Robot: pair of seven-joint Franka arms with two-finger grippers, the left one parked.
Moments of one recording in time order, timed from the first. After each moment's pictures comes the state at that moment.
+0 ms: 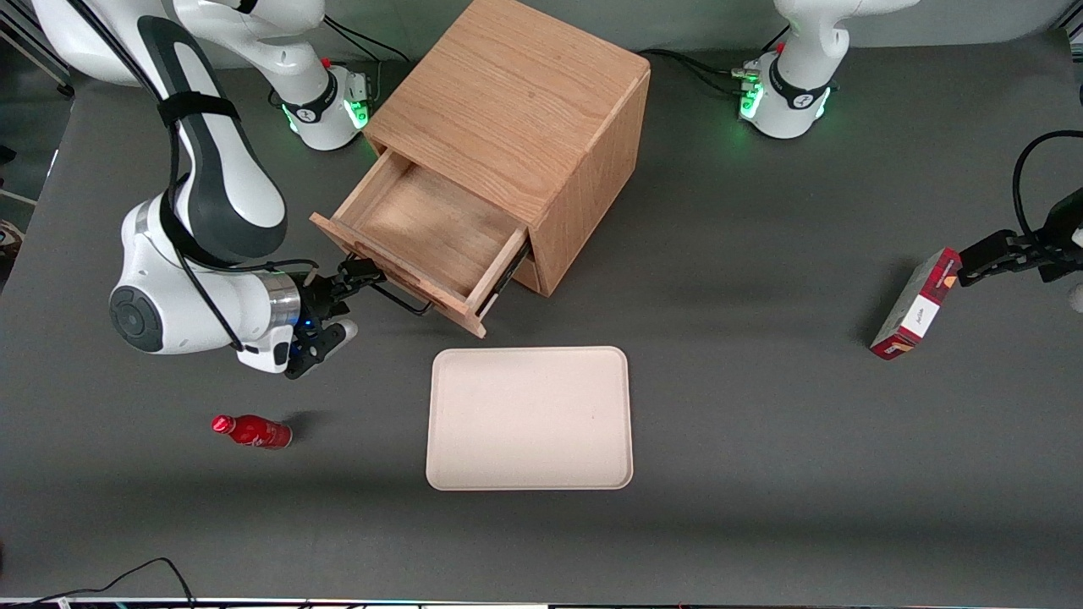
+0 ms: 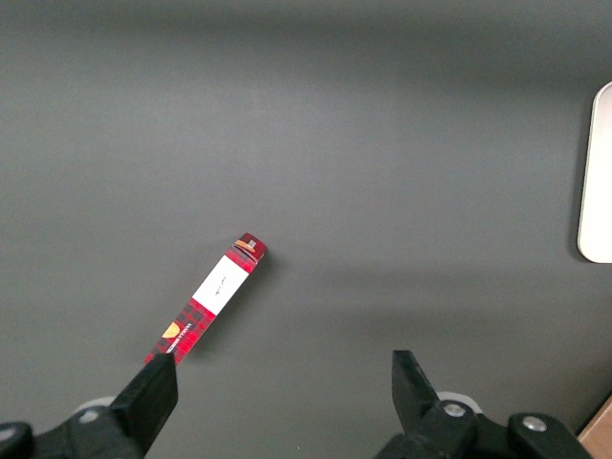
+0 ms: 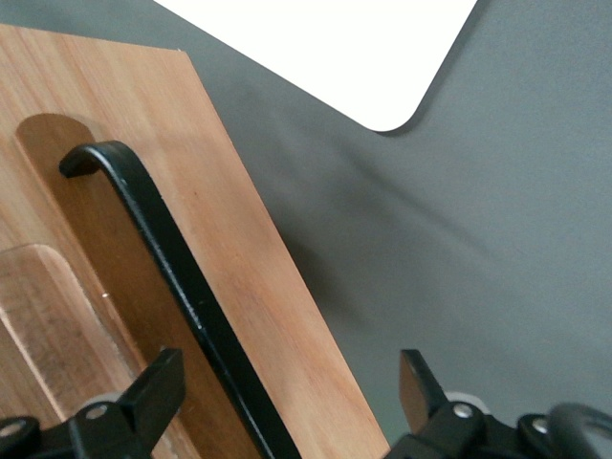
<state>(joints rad) 0.06 0.36 0.19 -1.67 0.35 1.67 -0.34</state>
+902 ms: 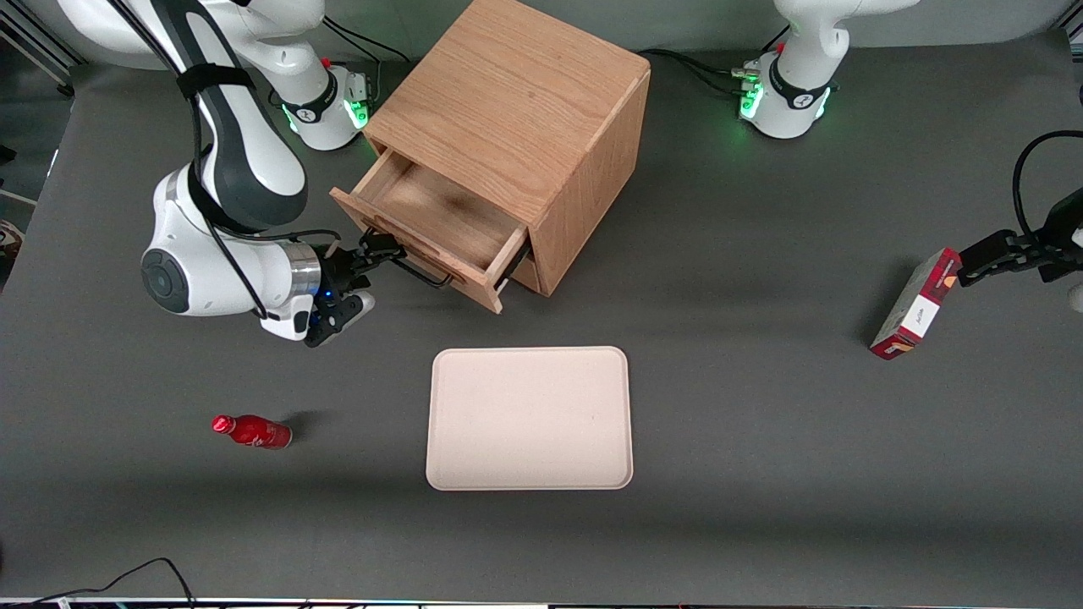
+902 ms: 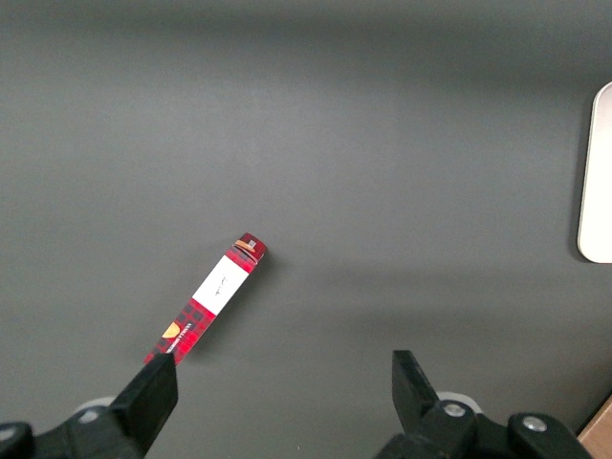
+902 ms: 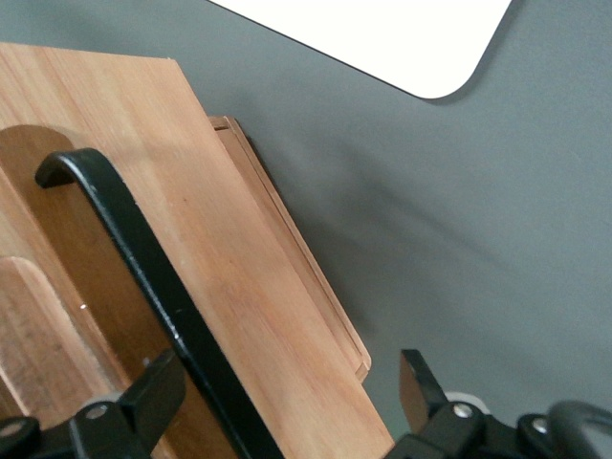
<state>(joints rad) 0.06 0.24 0.23 -1.87 0.43 1.77 -0.29</state>
